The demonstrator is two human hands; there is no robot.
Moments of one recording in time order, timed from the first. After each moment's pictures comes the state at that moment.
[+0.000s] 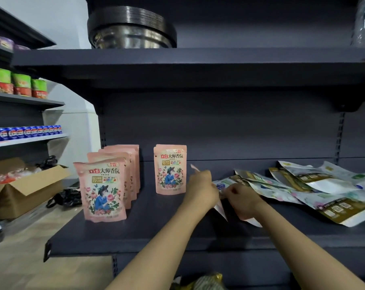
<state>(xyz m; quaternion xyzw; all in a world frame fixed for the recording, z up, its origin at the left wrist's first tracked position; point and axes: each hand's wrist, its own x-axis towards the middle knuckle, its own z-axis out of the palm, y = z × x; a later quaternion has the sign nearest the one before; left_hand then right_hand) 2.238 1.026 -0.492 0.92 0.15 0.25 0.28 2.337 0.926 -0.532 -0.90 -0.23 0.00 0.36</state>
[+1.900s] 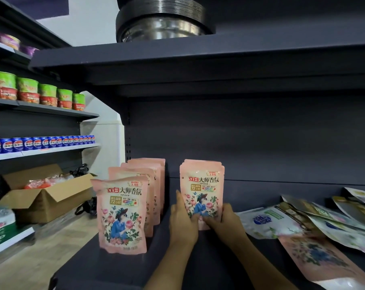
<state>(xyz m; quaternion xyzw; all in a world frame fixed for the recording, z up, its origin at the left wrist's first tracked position) 2.294 1.169 -0.576 0.80 0.23 0.37 0.40 2.353 1.067 -0.563 -0.79 -0.28 0.02 0.55</state>
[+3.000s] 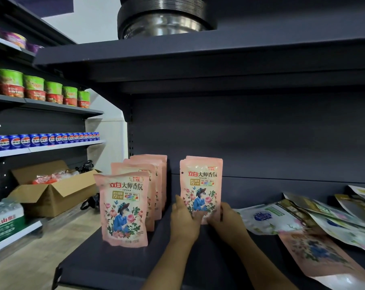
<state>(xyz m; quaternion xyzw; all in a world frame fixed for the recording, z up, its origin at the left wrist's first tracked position) 2.294 1.168 -0.577 0.79 0.27 0.36 0.41 2.355 1.066 -0.566 -0.84 -0.30 -0.02 0.44</state>
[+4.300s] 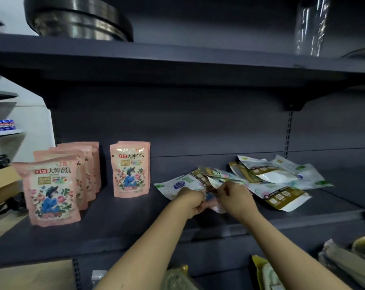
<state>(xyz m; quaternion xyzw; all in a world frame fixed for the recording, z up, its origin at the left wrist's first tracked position) 2.292 0.970 -0.524 0.70 0.19 0.03 0.69 2.325 0.850 -0.536 -0.92 -0.14 -0.13 0.34</state>
